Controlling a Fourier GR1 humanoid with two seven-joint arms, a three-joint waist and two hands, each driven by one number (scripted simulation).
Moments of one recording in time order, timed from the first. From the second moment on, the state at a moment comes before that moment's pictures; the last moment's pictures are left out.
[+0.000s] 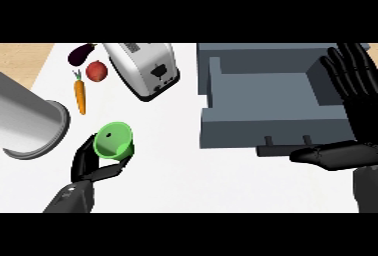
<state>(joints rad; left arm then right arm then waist) -0.45 0.18 0.33 -0.25 0.02 -0.15 -1.06 -0.28 -0.21 -0.15 -1.85 -0.13 0.20 0.13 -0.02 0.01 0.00</state>
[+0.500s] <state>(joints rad) -0.50 0.15 0.39 -0.29 0.06 -0.05 -1.12 -0.27 -0.20 -0.14 -1.87 -0.13 0.20 0.13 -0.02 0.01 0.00</state>
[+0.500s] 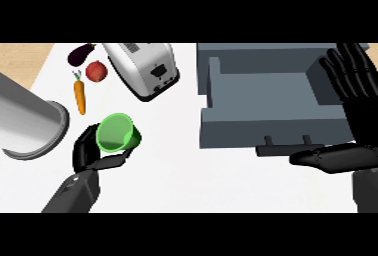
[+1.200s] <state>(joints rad) -0.67 0.08 0.28 -0.53 0.05 -0.13 -0.98 -0.28 -0.21 -0.16 -1.84 -0.11 0.19 0.13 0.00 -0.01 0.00</state>
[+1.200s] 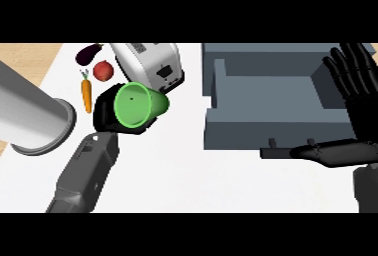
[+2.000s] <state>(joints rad) -1.03 0.00 0.02 -0.80 0.14 0.16 -0.43 -0.24 -0.21 -0.16 -1.86 -0.10 0.19 0.10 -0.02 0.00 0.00</state>
